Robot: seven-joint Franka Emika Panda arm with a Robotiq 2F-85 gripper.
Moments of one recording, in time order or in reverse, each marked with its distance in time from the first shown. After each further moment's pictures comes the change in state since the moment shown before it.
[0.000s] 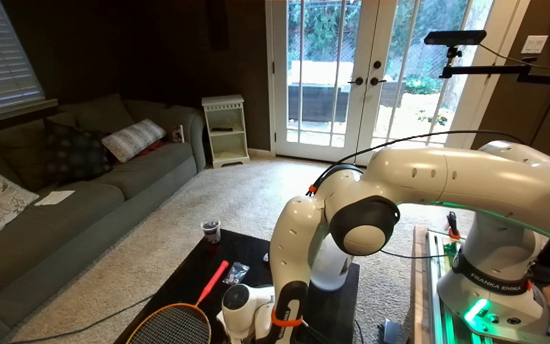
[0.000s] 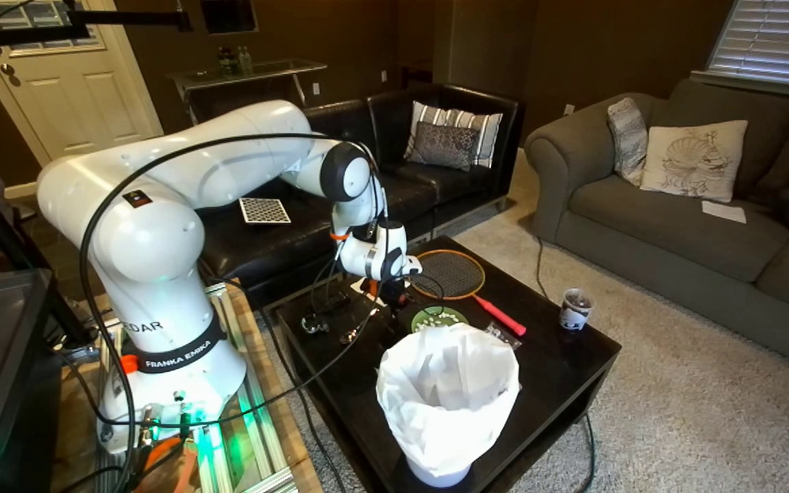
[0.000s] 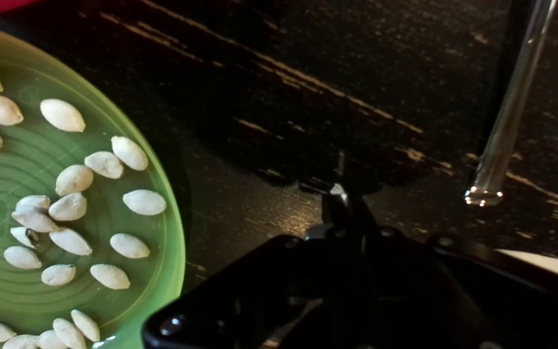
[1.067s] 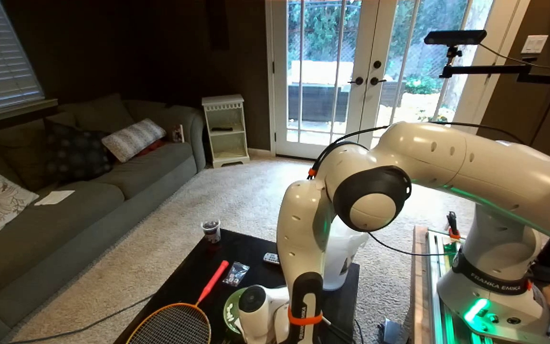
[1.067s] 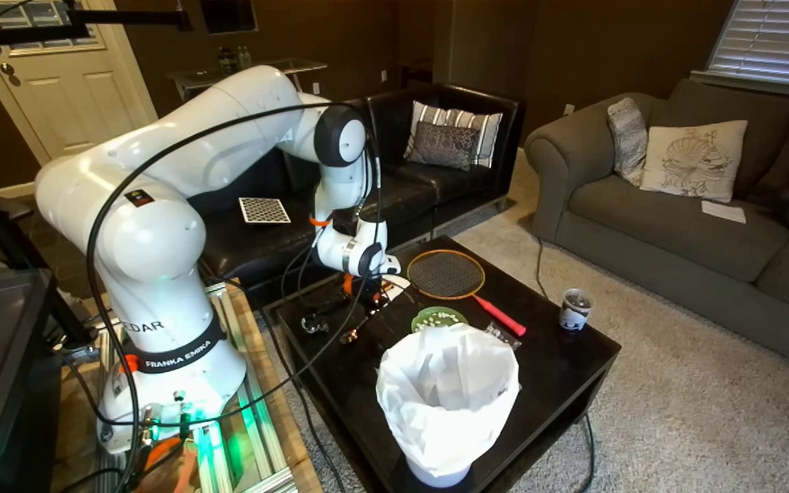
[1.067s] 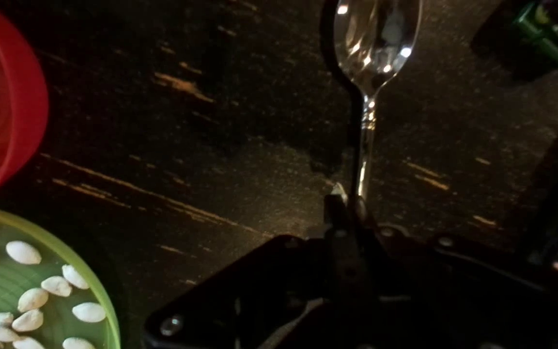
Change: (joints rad) arm 0.020 -0.196 0.042 -0.352 0.025 0.061 0.051
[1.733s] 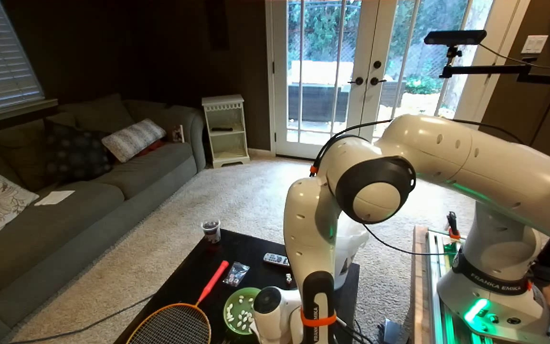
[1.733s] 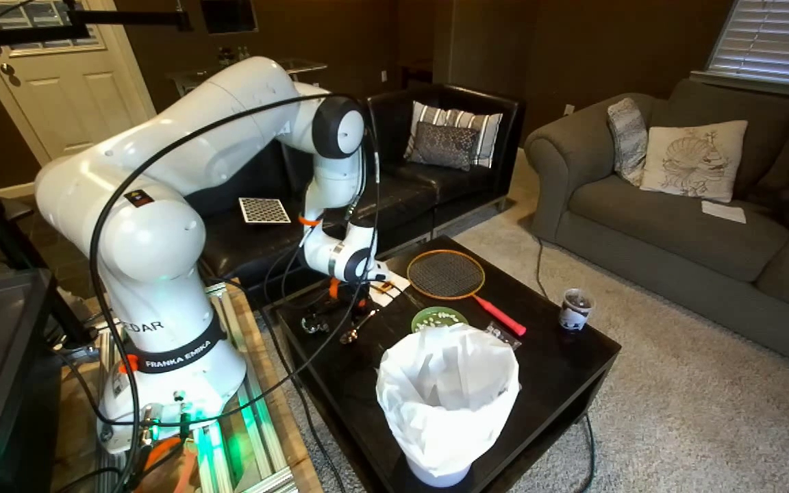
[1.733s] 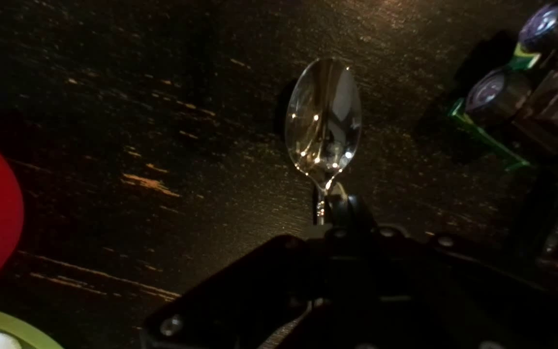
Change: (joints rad) arm -0.002 -0.050 0.023 -0.152 0.044 0.068 0.000
